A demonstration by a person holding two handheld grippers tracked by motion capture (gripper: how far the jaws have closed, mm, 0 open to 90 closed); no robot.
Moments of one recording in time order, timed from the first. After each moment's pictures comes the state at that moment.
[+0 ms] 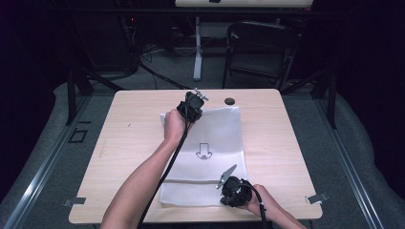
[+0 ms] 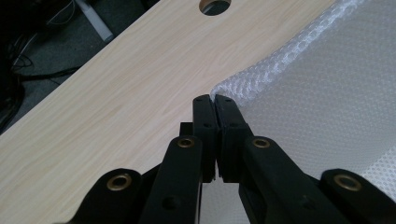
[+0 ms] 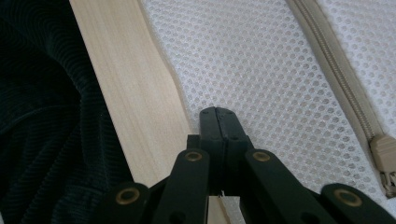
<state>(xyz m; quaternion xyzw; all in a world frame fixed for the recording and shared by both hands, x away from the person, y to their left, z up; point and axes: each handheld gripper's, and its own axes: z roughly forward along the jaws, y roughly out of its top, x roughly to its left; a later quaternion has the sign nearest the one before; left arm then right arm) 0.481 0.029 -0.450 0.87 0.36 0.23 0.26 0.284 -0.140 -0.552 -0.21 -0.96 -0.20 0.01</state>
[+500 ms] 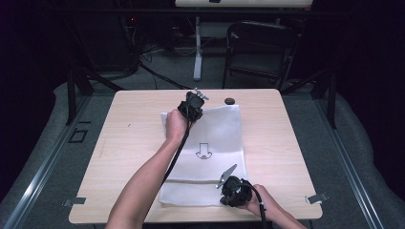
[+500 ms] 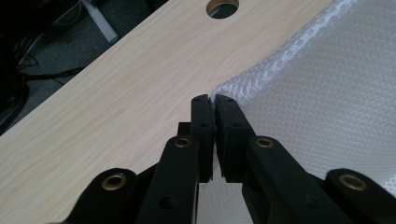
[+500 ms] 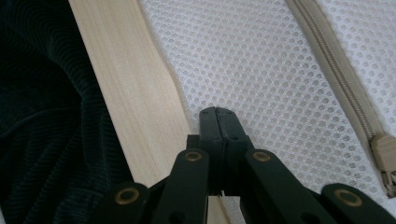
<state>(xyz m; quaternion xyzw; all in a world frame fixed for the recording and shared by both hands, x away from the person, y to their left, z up) 0.488 0.027 -0.457 0.86 0.36 0.24 0.26 0.285 -0.140 -0.553 -0.22 -0.95 -0.20 0.01</state>
